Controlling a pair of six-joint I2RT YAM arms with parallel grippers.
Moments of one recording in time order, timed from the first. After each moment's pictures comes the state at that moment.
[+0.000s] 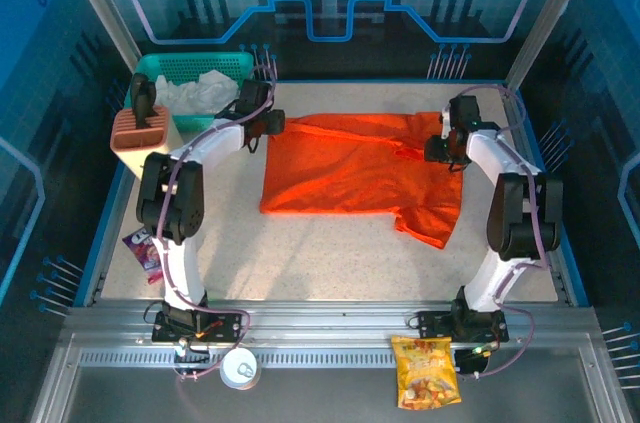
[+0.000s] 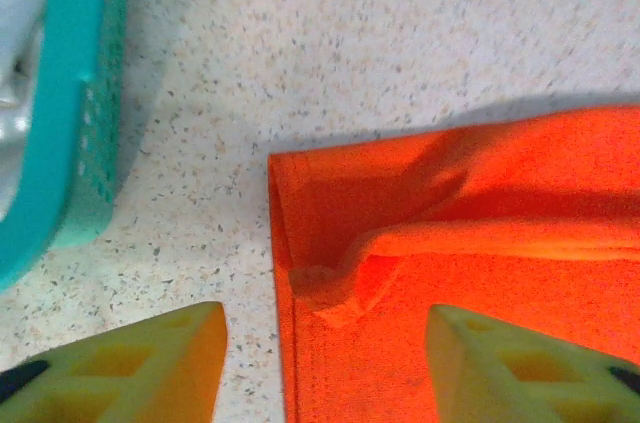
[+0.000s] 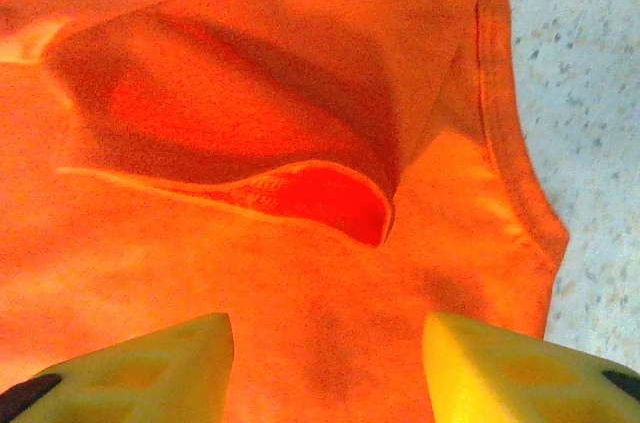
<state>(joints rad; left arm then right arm) -0.22 1.96 1.50 -0.31 -0.12 -0.19 -0.02 1.76 1.28 -0.63 -0.03 0.09</state>
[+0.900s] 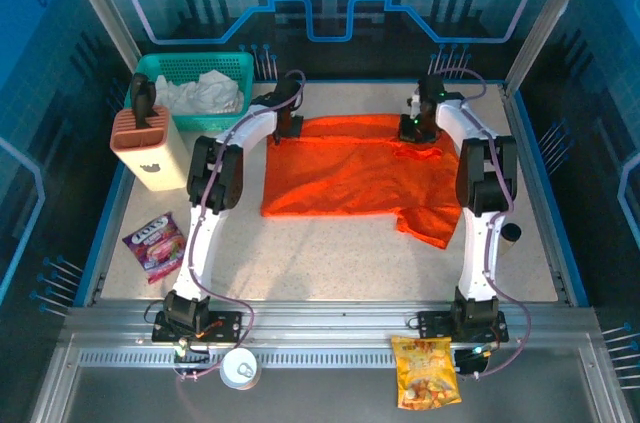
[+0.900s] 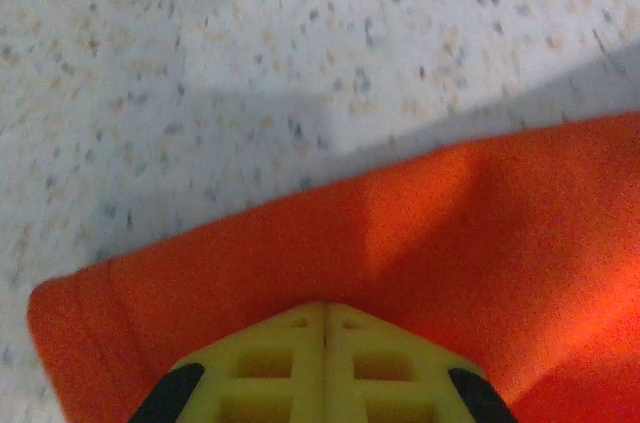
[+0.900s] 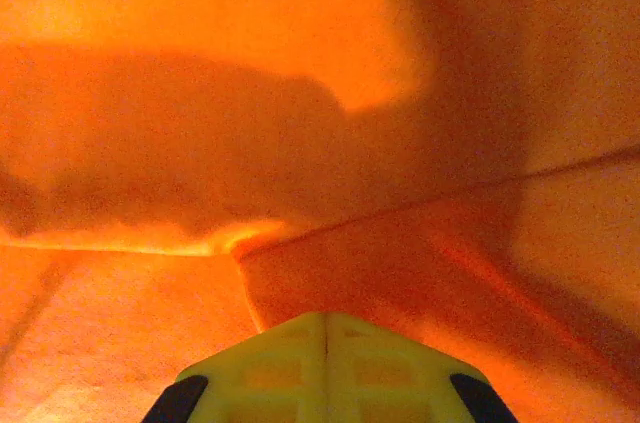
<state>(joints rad) -0.28 2.44 2.05 -0.68 -0.15 -0.13 0.08 2.24 1.80 -0.78 -0.23 0.22</state>
